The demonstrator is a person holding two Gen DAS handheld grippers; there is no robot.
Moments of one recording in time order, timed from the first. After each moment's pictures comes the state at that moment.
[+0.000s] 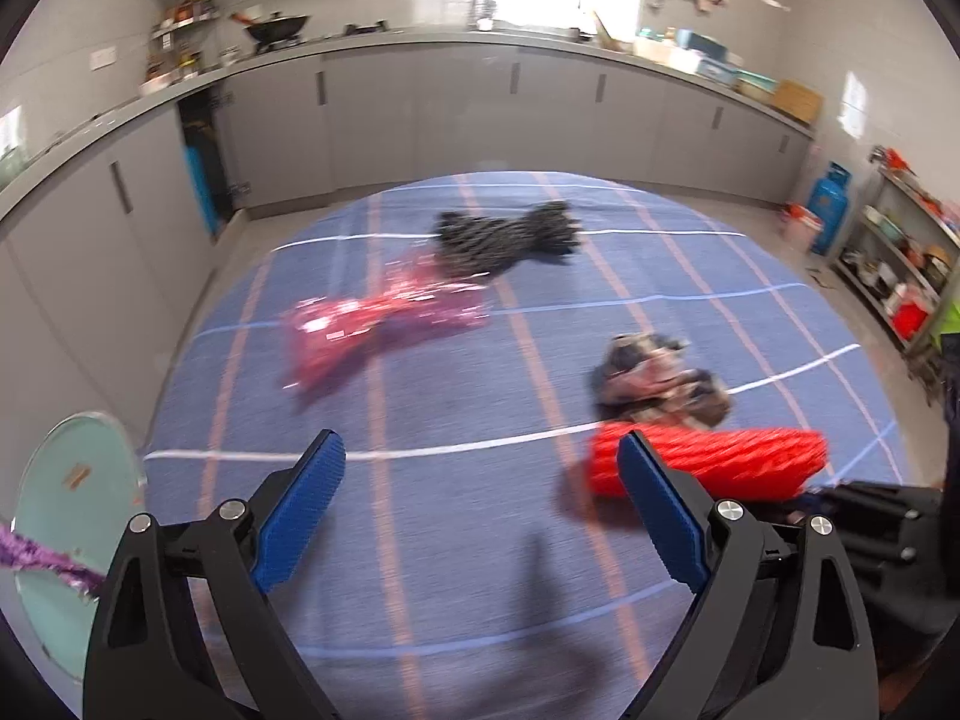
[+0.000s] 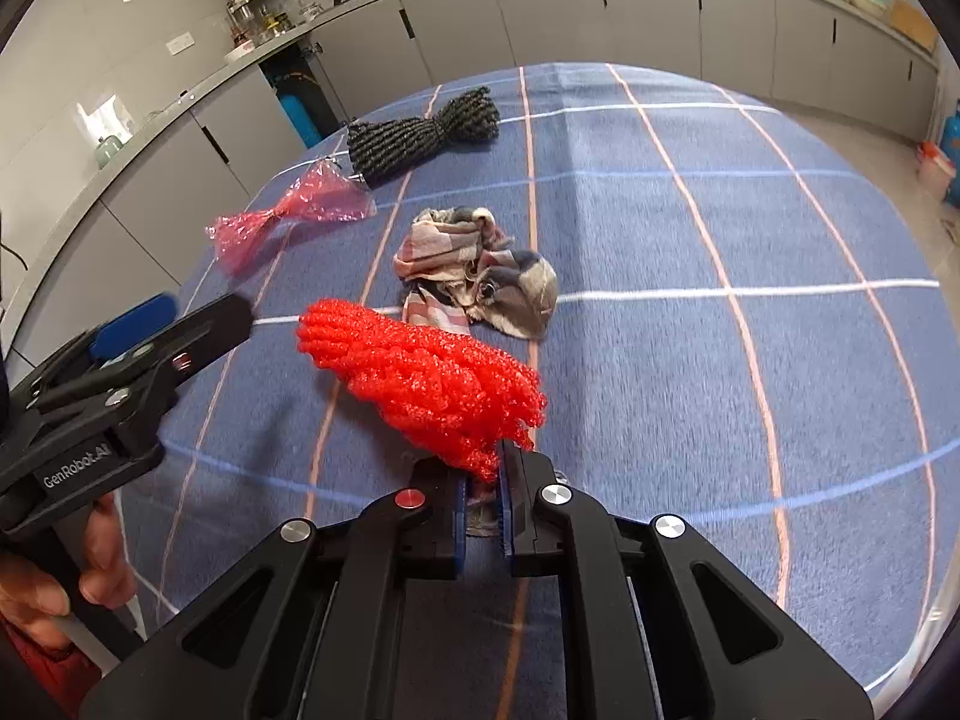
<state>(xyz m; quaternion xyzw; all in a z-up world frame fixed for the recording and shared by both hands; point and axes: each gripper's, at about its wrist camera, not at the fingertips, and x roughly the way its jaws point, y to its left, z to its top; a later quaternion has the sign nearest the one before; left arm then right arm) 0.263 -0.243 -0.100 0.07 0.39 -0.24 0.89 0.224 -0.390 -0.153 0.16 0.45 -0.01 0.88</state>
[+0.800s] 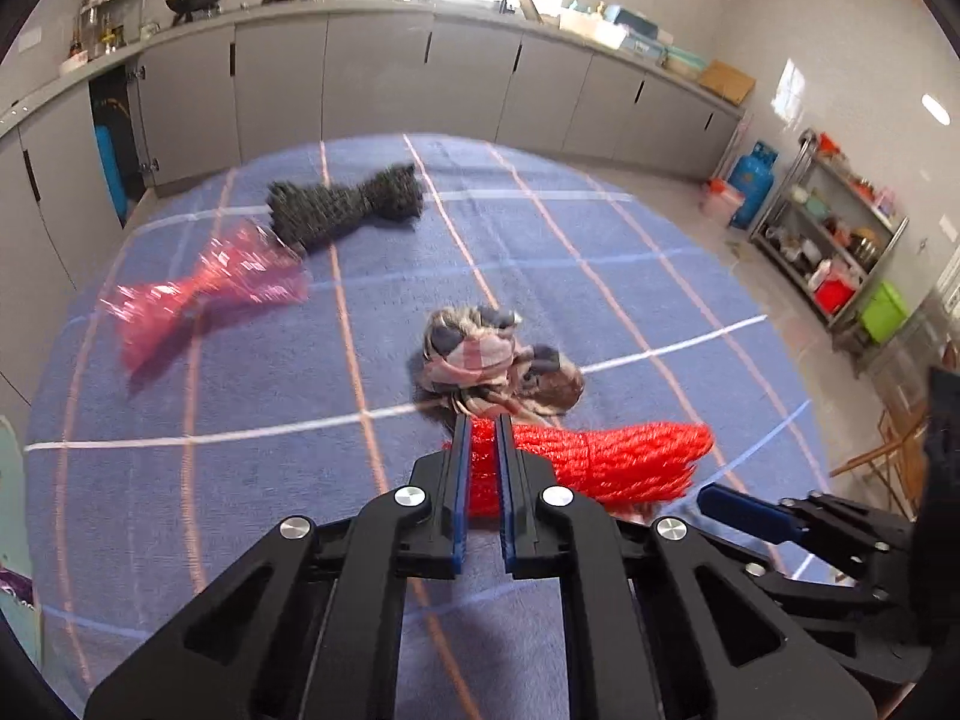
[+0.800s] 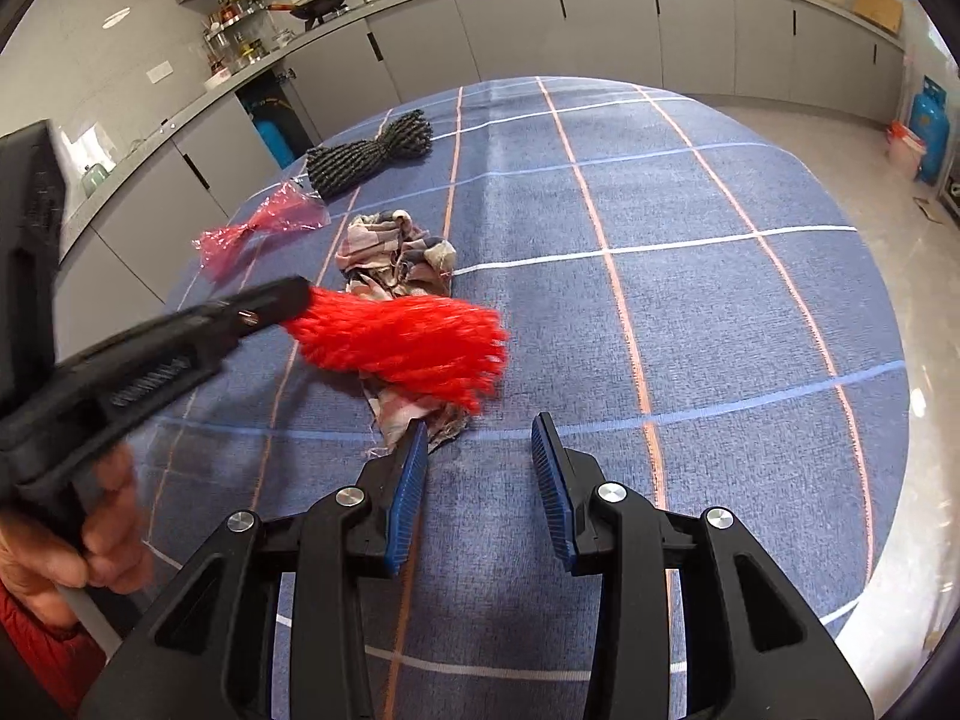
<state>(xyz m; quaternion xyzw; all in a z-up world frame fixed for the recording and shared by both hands) 0.243 -0.284 -0.100 0.05 0.42 -0.33 0.85 0.169 -0.418 -0.143 0.17 0.43 -0.04 0.88</state>
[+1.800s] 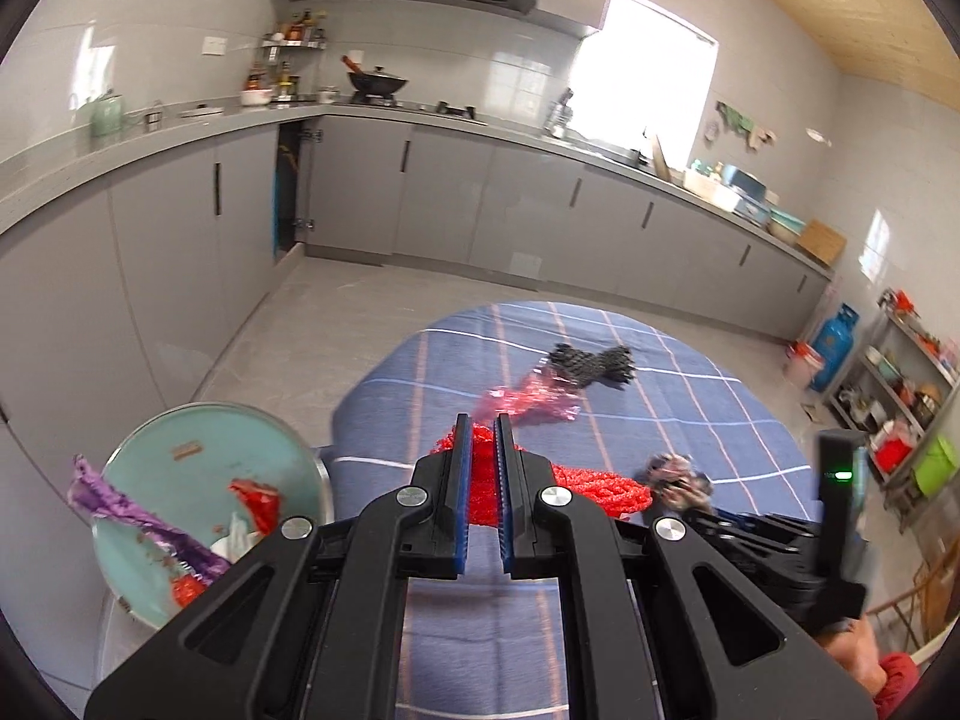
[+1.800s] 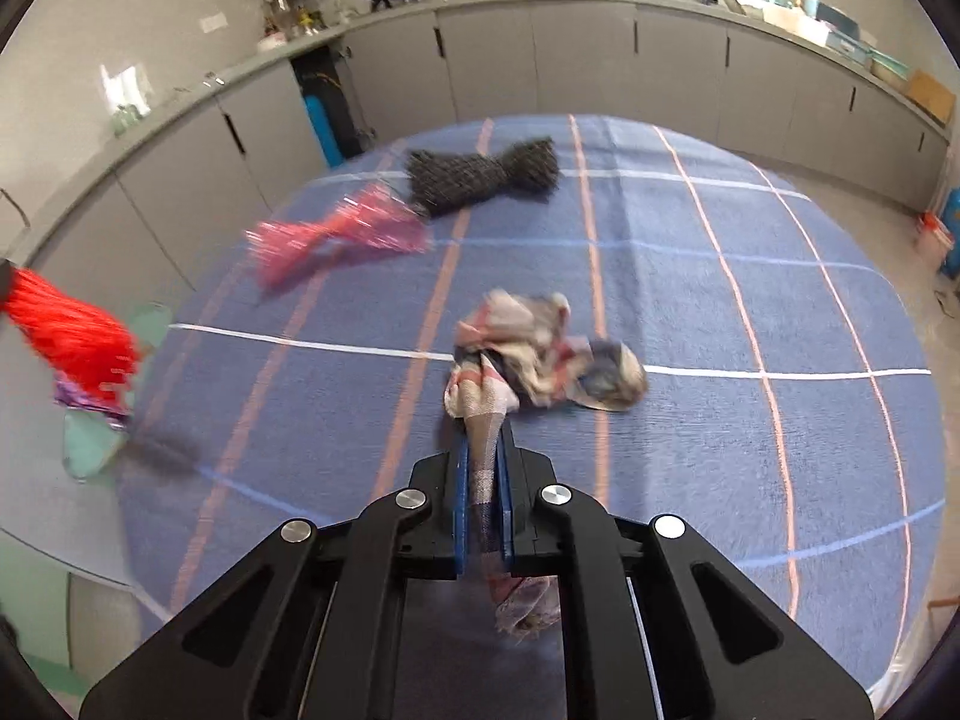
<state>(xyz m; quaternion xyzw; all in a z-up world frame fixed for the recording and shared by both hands) 0.214 -0.076 -0.010 -0.06 0.31 -0.18 0.93 0.233 -0.347 -0.125 0.10 0.42 0.00 0.90</state>
